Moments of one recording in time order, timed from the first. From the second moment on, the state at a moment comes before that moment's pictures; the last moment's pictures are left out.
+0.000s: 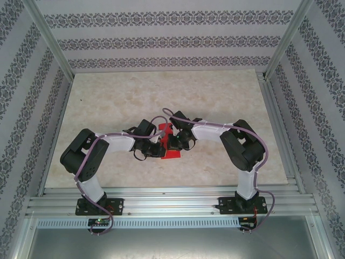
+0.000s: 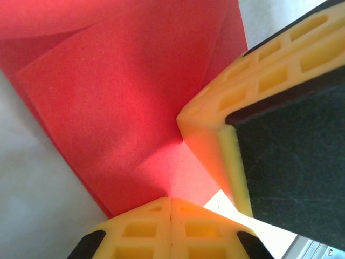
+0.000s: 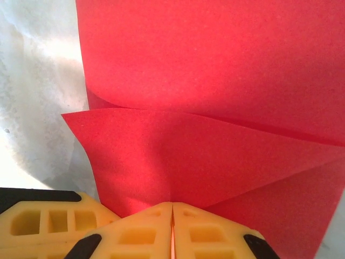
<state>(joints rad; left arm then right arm) -0.58 1.74 0.82 -0.20 0.56 -0.47 0.70 1.92 1.15 -0.45 -0.38 0.62</state>
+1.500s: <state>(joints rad) -0.59 1.64 0.75 -0.22 0.51 -0.47 0.49 1.91 1.23 -0.59 -0.33 0.48</state>
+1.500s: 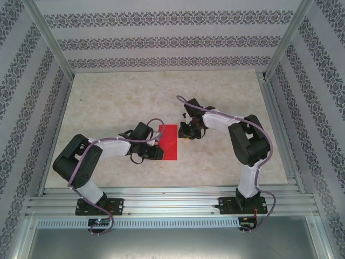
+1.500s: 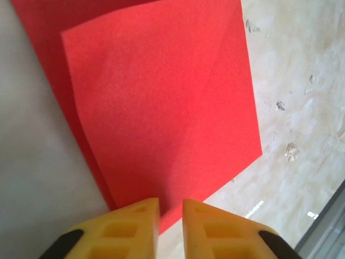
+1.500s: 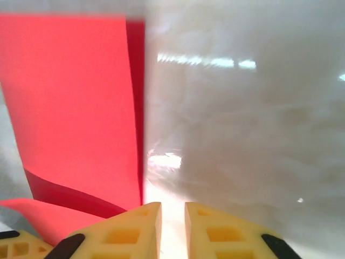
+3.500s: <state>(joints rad) -0.39 1.71 0.76 -0.05 0.69 -0.56 0.55 1.86 1.05 -0.25 -0.45 0.66</state>
